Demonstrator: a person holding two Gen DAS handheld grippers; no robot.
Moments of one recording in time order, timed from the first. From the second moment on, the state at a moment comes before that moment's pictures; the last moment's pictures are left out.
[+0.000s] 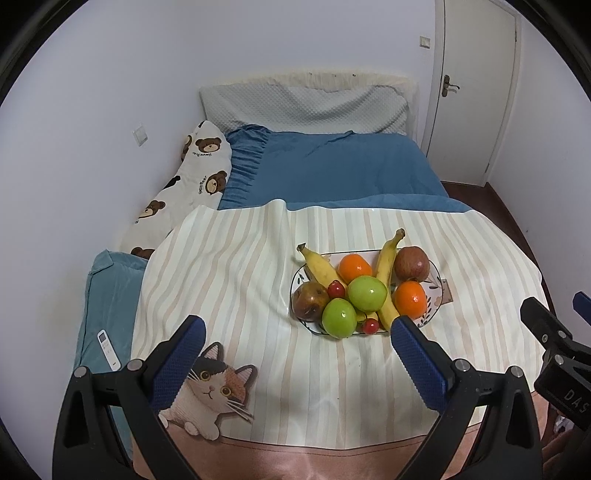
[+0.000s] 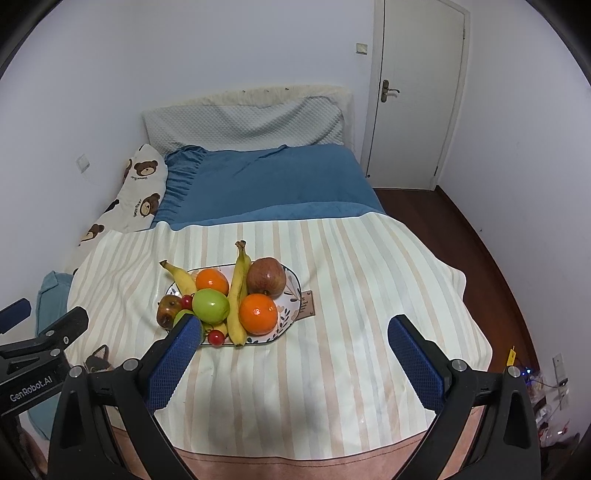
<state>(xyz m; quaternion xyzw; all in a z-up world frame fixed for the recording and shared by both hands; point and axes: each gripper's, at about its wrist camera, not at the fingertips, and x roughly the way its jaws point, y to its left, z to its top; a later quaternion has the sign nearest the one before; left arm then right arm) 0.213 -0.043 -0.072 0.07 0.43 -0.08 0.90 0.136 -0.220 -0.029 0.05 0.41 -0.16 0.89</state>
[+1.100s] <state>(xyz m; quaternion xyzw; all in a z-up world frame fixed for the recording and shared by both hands) 0.210 -0.041 -0.065 0.08 0.42 -0.08 0.90 0.138 -0.216 -0.029 0.05 0.41 -0.16 0.89</state>
